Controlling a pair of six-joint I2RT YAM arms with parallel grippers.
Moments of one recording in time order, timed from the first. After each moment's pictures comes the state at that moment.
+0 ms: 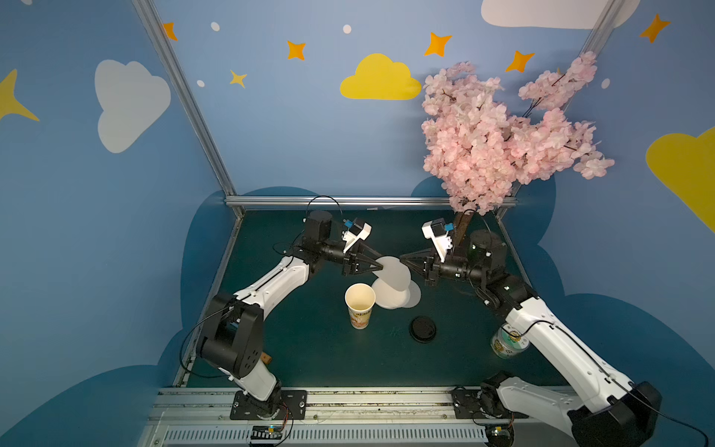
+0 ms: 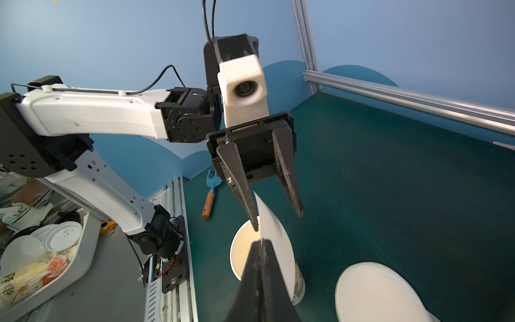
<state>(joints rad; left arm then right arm) -0.38 1.63 1.18 0.10 1.38 0.14 0.52 1.11 1.01 -0.16 -0.74 0.18</state>
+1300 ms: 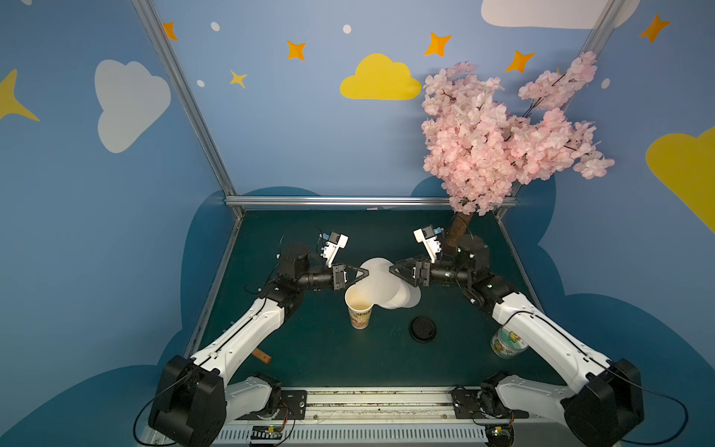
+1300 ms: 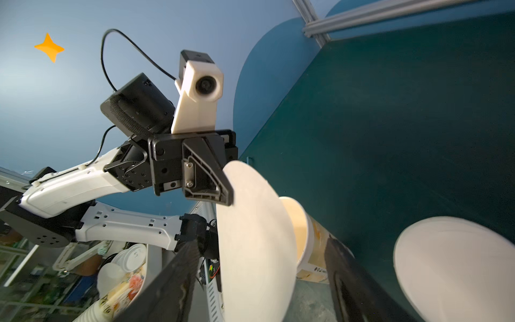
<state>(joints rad) -0.36 1.20 0.78 0.18 0.94 -0.72 0.53 1.22 0.93 -0.06 -0.82 0.50</state>
